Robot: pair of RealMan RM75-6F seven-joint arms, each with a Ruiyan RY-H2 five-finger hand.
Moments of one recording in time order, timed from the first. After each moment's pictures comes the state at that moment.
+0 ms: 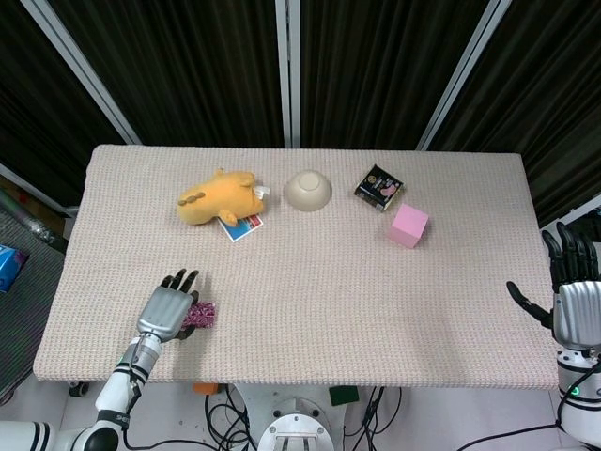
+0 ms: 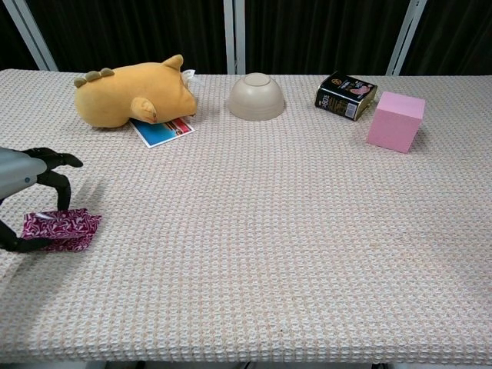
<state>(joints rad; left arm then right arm) -0.54 -1.40 0.07 -1.91 0.92 1.24 0.88 0.13 -1.33 0.17 -1.30 -1.59 1.74 0.18</state>
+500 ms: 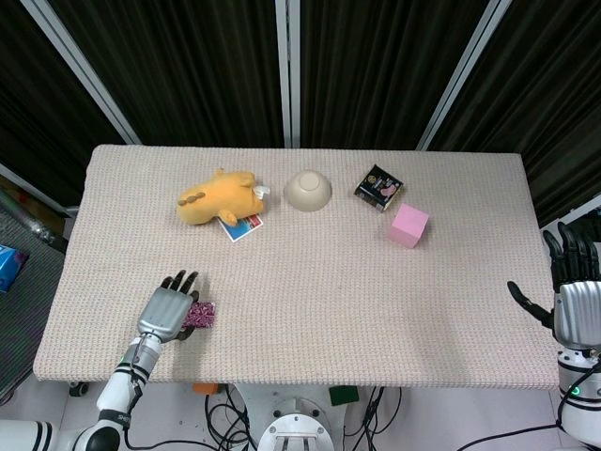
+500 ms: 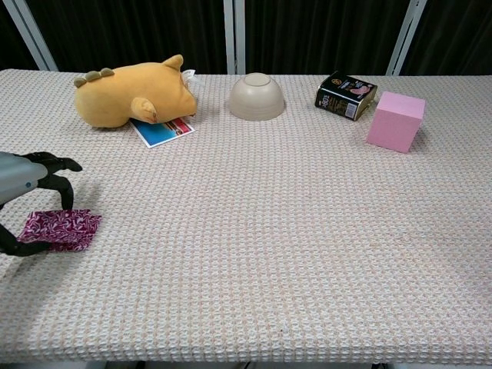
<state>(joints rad) -0.54 -1.41 0.08 -1.90 0.91 1.23 0.89 0.13 -1.33 0.17 -1.30 -1.59 1.74 0.19</state>
